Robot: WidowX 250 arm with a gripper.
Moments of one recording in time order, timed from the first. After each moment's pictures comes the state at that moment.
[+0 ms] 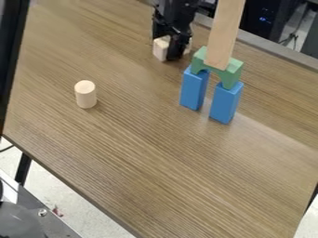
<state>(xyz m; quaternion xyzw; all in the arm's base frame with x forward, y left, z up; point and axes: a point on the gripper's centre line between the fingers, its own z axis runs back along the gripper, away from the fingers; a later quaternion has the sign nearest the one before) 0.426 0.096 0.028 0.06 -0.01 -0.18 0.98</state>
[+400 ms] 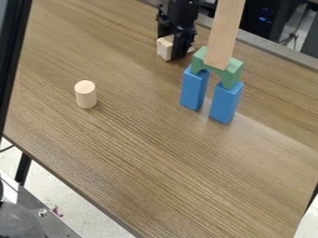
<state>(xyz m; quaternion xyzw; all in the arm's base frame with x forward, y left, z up) 0.428 0.093 0.038 0.02 -0.02 -0.16 0.99</state>
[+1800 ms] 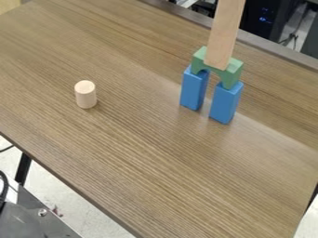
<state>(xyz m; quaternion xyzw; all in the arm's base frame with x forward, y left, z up) 0.398 0.032 0.254 0.03 -0.12 -0.22 0.97</state>
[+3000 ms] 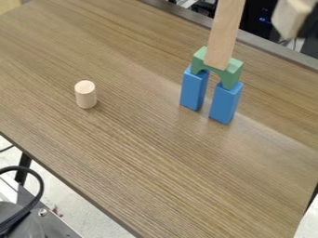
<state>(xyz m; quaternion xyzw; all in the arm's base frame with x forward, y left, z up) 0.325 -0.123 0.183 0.08 0.01 -0.30 0.95</state>
